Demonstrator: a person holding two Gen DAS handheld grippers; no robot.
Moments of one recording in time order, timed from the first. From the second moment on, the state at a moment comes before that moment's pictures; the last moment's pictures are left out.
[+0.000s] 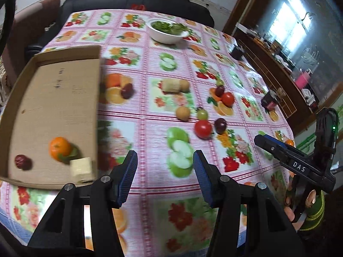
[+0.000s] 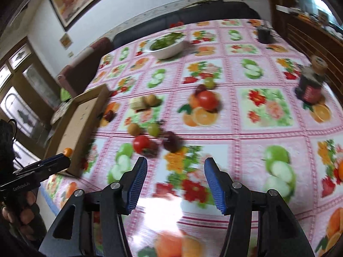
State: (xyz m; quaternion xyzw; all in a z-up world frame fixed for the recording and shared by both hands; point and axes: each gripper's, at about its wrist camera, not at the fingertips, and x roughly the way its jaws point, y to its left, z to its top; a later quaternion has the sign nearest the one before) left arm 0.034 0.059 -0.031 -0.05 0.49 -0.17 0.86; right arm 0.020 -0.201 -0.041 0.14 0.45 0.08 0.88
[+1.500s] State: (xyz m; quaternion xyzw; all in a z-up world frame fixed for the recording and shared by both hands) left arm 0.089 -0.048 -0.087 -0.01 0.52 -0.17 0.84; right arm -0.026 -0.393 -0.078 0.12 0.43 -0.19 0.87
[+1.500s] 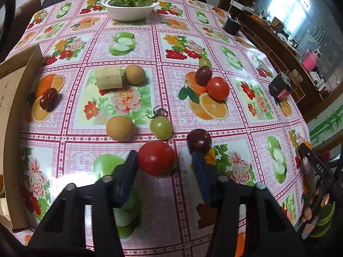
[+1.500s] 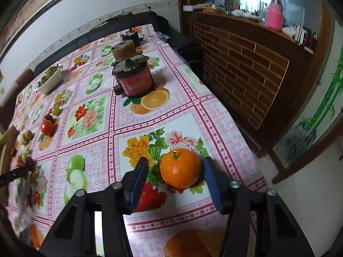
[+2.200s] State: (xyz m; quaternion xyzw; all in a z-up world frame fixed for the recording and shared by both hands) left arm 0.065 0.023 -0.050 -0.02 0.48 -0.13 0.87; right arm 0.021 -0.211 -0.047 0.12 0.44 0.09 0.89
